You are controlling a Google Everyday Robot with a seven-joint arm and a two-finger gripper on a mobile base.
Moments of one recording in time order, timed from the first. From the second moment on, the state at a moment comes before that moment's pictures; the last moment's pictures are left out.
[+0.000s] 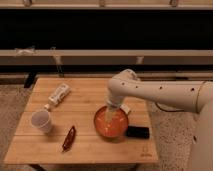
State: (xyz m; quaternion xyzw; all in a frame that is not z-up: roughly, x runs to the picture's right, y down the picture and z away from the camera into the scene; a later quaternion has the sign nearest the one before) arm 0.019 0.120 0.781 -0.30 -0.08 0.09 0.95
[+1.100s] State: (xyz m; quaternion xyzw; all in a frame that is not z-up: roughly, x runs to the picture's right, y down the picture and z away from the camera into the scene) arm 0.008 0.145 0.792 -0.32 -0.05 0.06 0.94
